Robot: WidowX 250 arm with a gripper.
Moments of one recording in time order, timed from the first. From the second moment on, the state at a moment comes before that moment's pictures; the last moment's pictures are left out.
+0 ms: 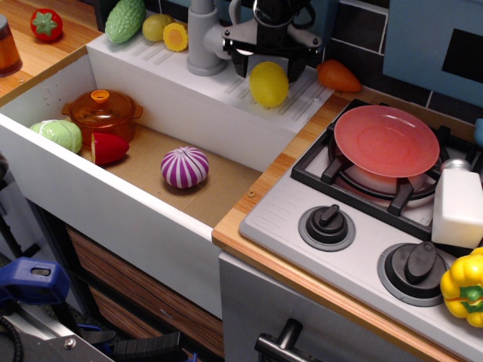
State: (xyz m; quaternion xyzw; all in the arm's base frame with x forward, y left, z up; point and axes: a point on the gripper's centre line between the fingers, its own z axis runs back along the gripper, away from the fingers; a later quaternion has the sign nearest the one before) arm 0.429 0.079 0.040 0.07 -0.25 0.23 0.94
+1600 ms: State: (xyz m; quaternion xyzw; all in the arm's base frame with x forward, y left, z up) arm 0.358 -0.075 0.085 0.03 -0.16 0.07 0.98
